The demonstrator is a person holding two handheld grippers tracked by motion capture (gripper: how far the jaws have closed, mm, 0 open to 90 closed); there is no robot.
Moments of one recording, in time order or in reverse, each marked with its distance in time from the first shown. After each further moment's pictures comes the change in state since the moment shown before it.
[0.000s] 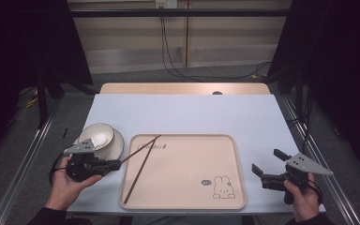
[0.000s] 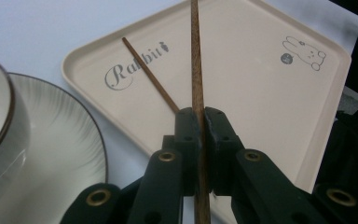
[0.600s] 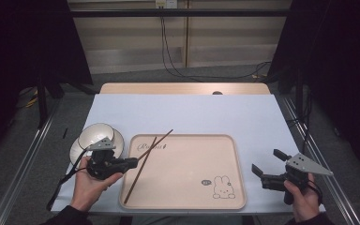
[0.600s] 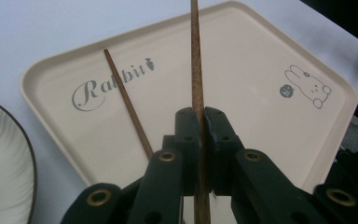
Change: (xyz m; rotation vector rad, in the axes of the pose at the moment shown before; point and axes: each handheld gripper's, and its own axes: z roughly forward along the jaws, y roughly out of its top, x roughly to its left) left arm -0.033 0.022 0.037 -0.003 0.071 -0.135; right arm 0.000 0.000 0.000 -0.001 0.000 -0.004
